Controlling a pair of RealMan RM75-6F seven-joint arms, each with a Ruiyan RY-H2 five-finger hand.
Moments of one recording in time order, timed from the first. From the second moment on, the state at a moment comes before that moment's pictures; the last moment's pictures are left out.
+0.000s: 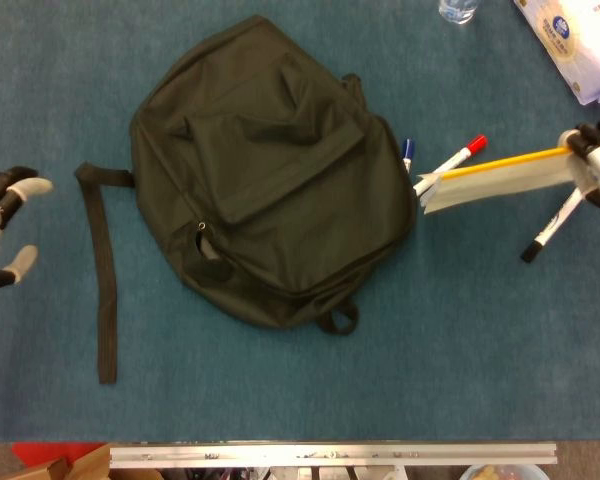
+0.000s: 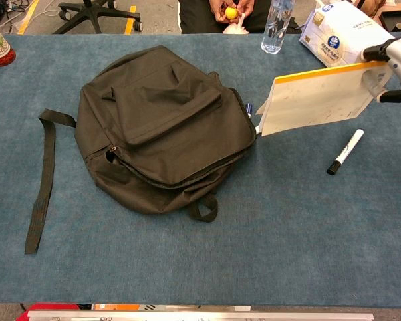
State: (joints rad) left arm -0.23 -1.05 -0.03 -1.66 1.61 1.30 -0.06; right arm 0.42 -1.41 0.07 -1.19 -1.63 1.41 -0.11
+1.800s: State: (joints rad) left arm -0.67 -1.52 0.04 -1.43 1.68 0.89 -0.10; right arm 0.33 -1.23 0.16 -1.35 -1.53 1.52 -0.13
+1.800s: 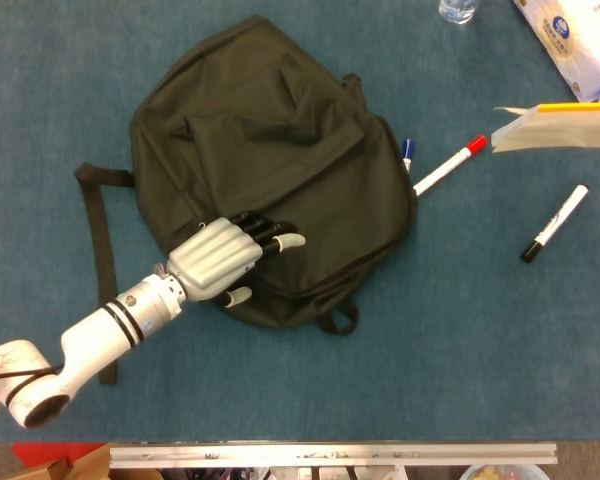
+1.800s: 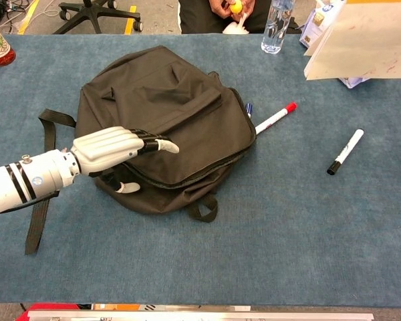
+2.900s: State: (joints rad) left arm -0.68 -1.75 -0.05 -1.27 1.55 1.01 -0.07; right arm 0.30 -1.21 0.18 -1.34 -1.54 1.55 -0.06
